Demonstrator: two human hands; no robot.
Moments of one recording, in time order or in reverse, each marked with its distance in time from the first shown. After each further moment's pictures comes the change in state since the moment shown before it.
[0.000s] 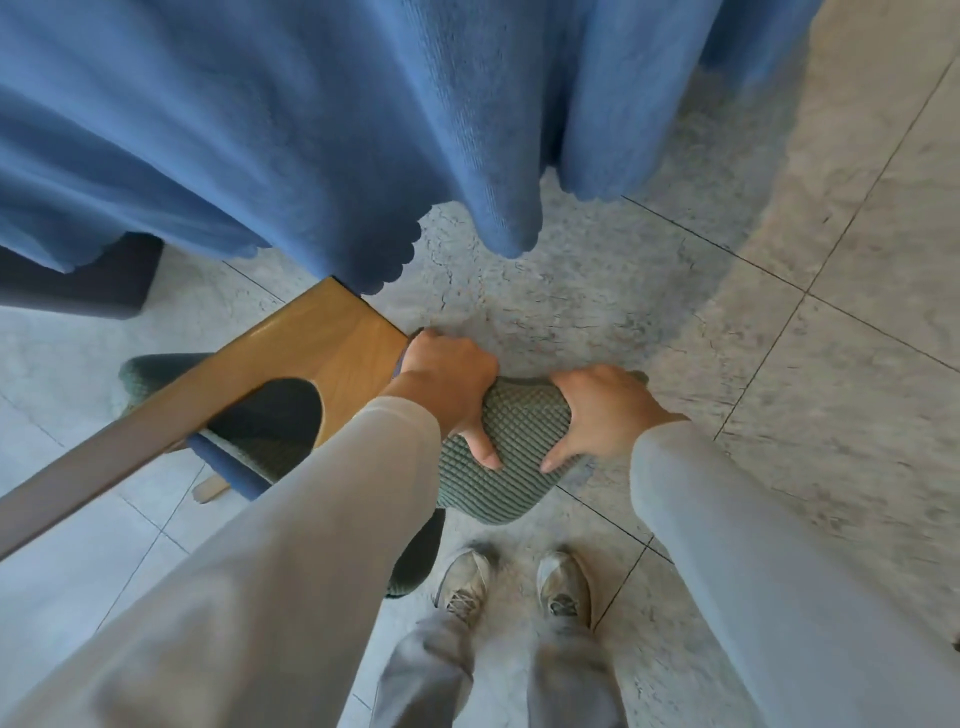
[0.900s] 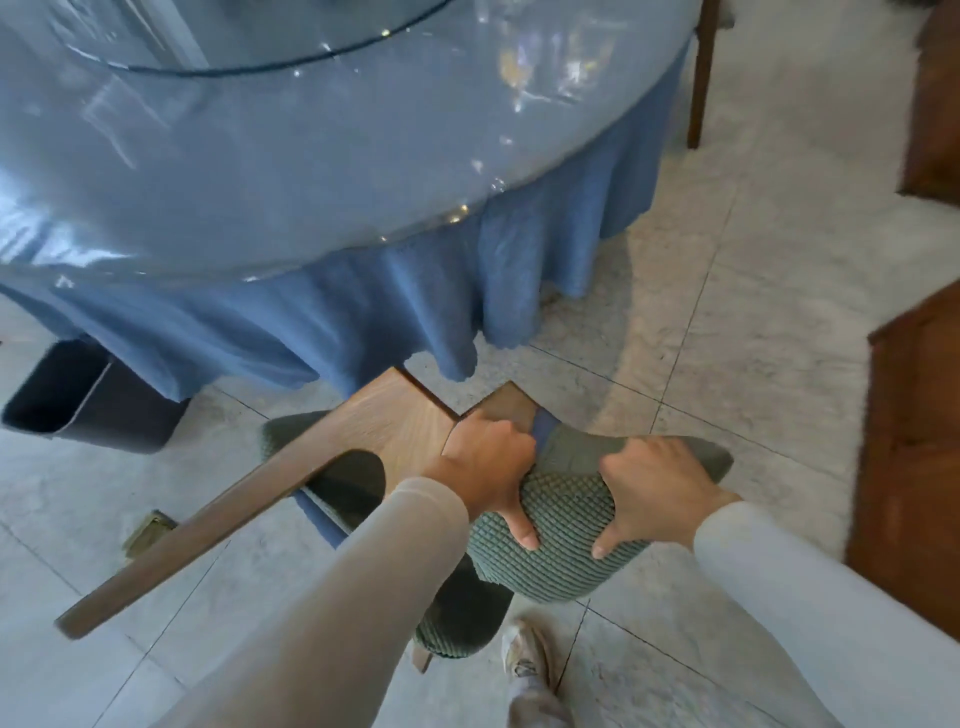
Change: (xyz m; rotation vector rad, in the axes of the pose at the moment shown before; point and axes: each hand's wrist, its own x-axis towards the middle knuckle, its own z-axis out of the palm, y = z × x) left_hand -0.232 0.105 -0.110 0.044 0.375 0.204; right_hand -0.299 -0.065 -0.106 -0.579 0.219 0.092
